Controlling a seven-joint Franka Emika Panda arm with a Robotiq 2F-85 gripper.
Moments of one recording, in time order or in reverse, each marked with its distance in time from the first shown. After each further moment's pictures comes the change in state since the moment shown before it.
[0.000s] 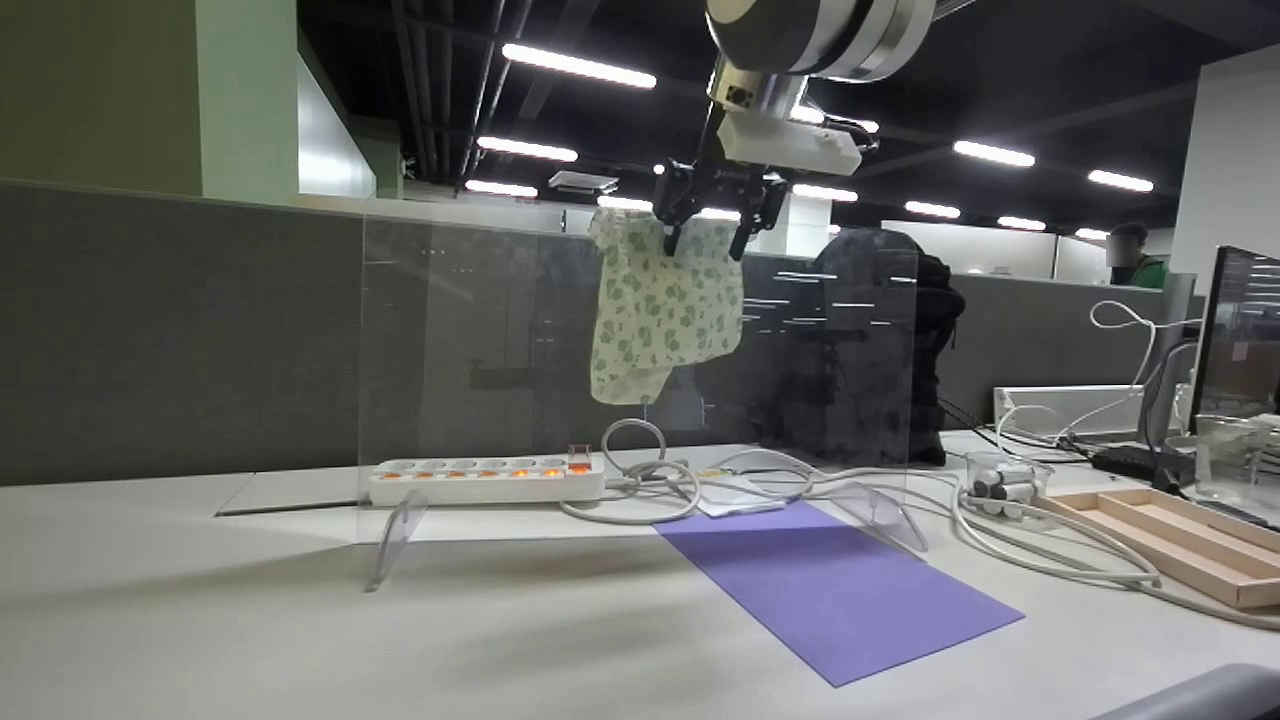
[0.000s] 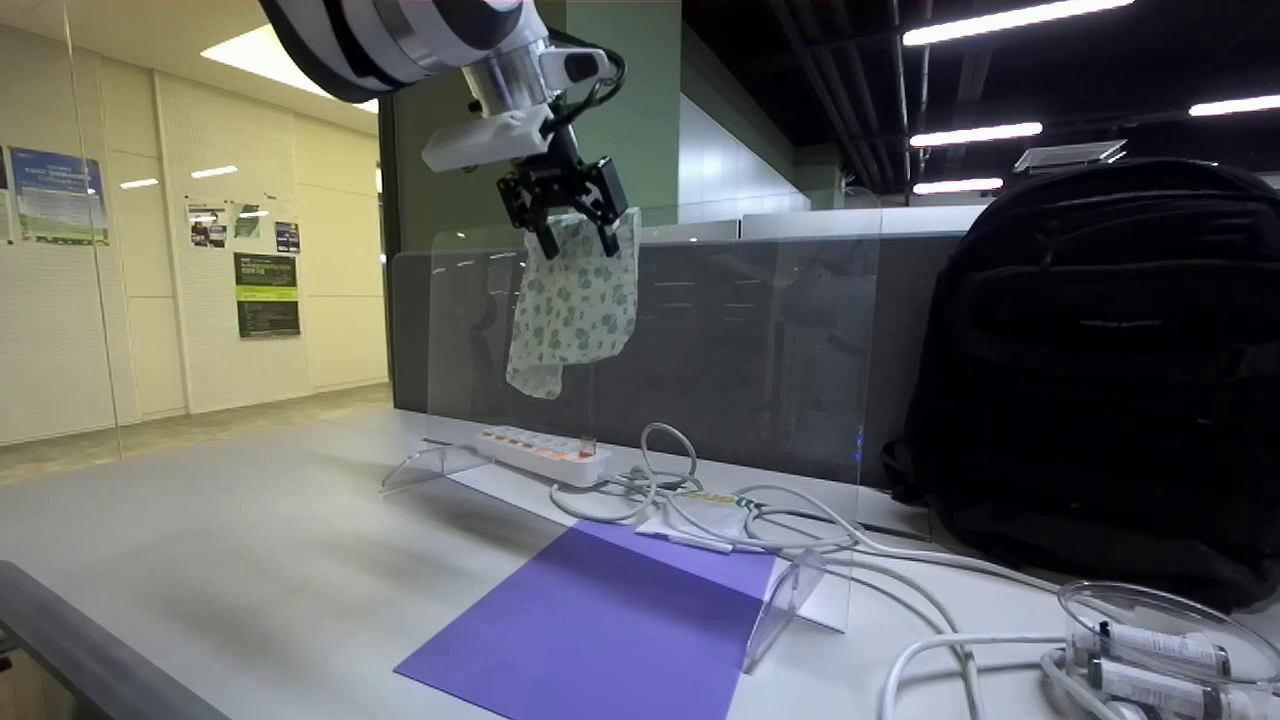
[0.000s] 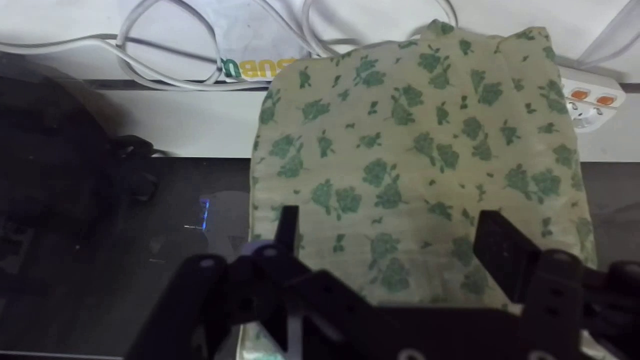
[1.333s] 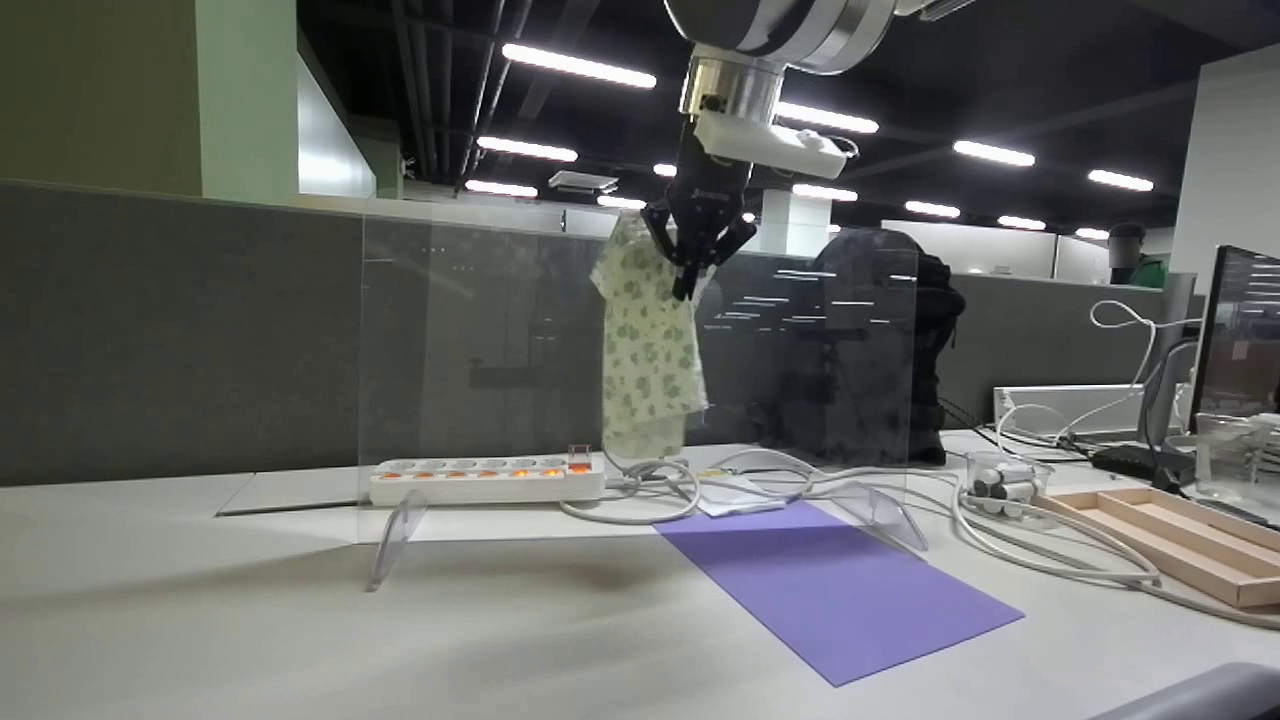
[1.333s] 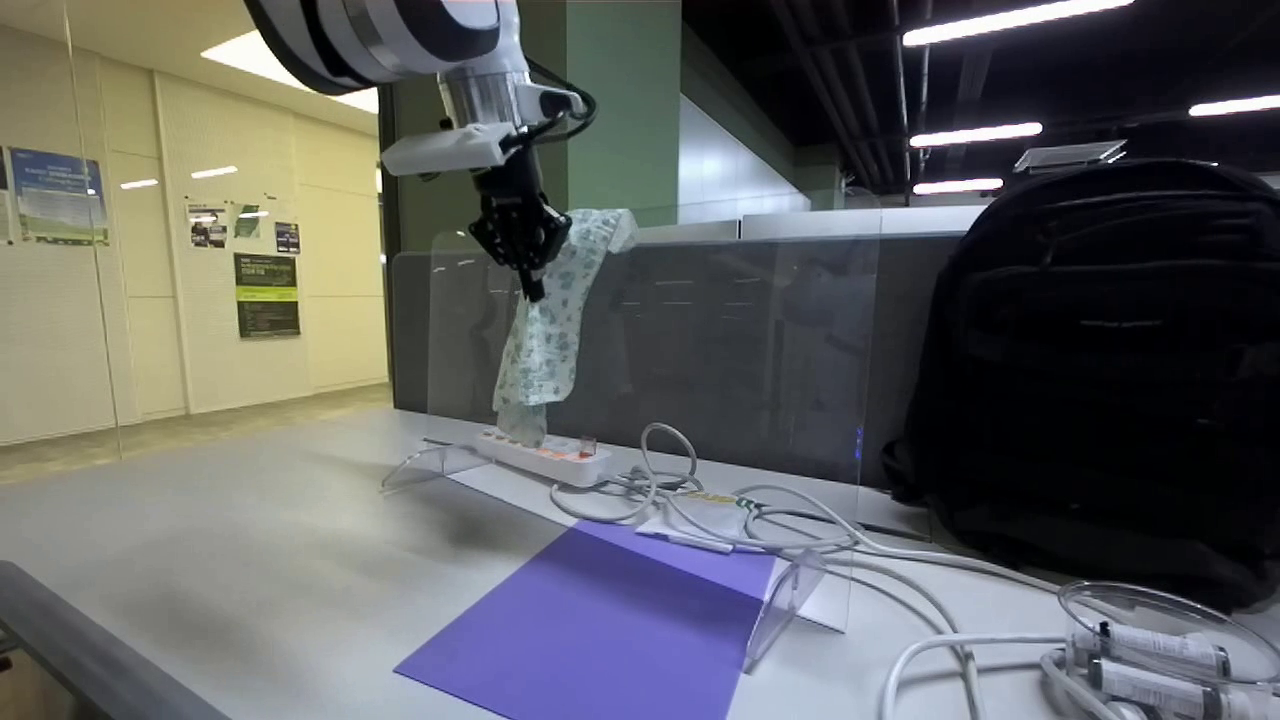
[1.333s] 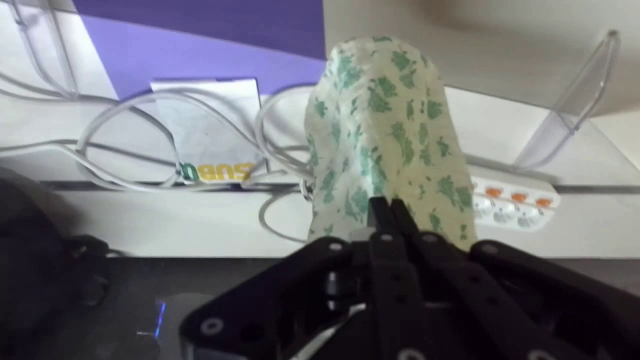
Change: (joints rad) arm 0.066 0.008 0.011 0.024 0.150 -0.251 -0.088
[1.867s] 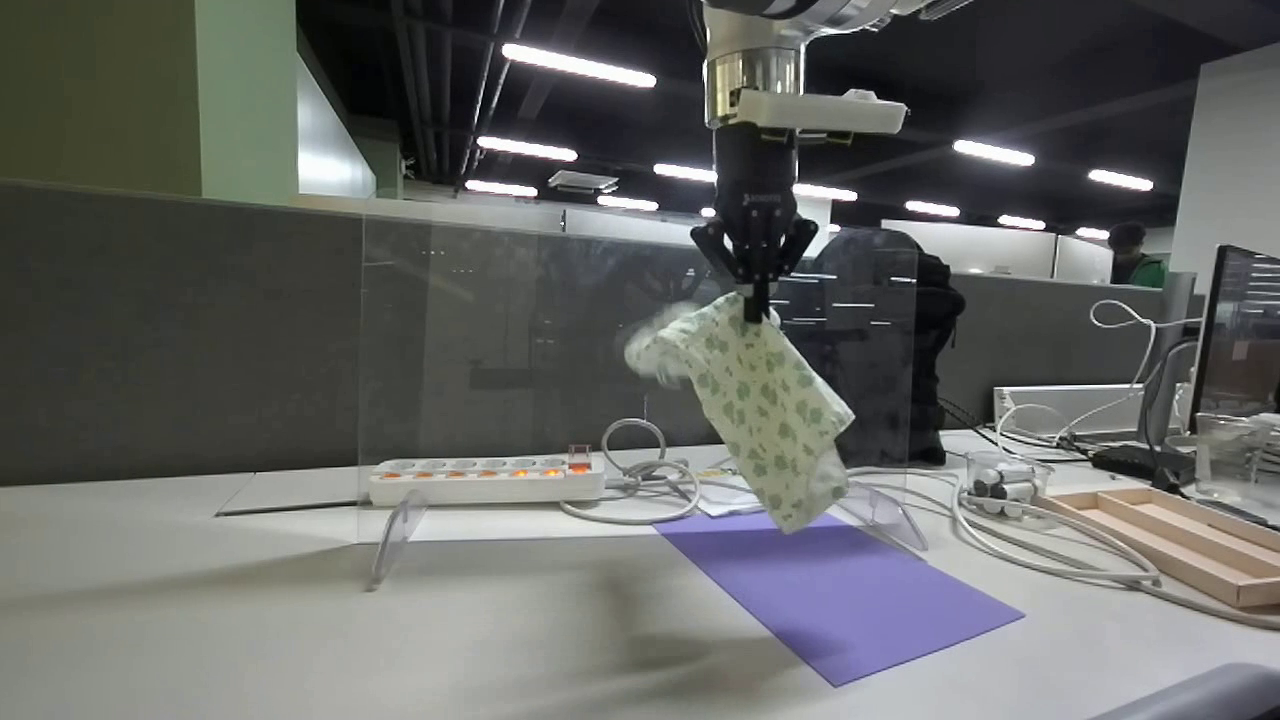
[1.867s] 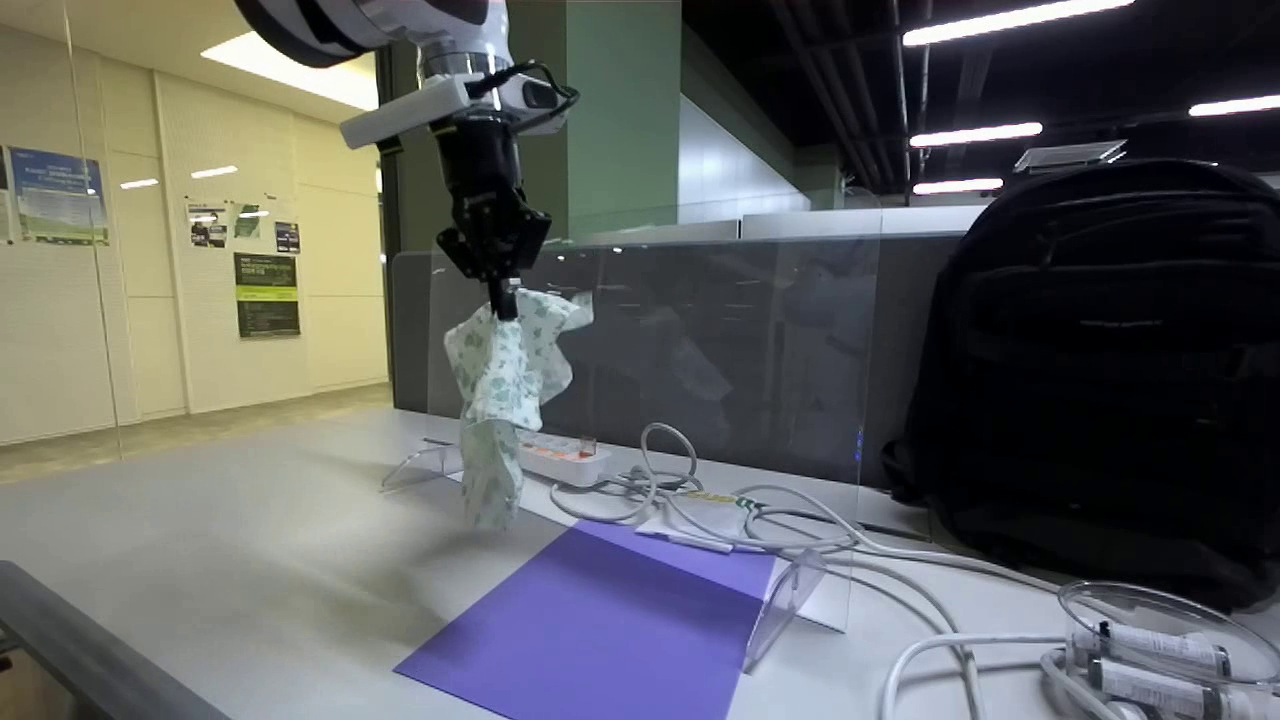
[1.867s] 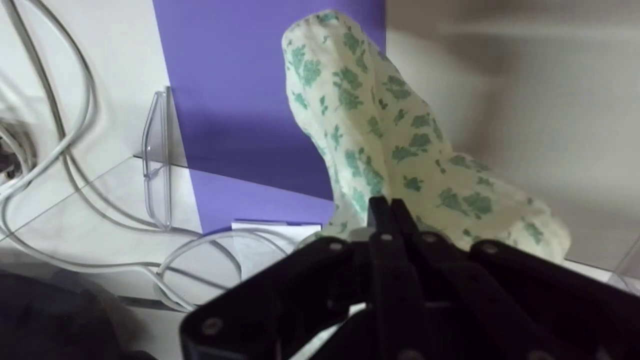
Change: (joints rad) arm 0.003 -0.079 -0.006 -0.021 -0.133 -0.379 0.072
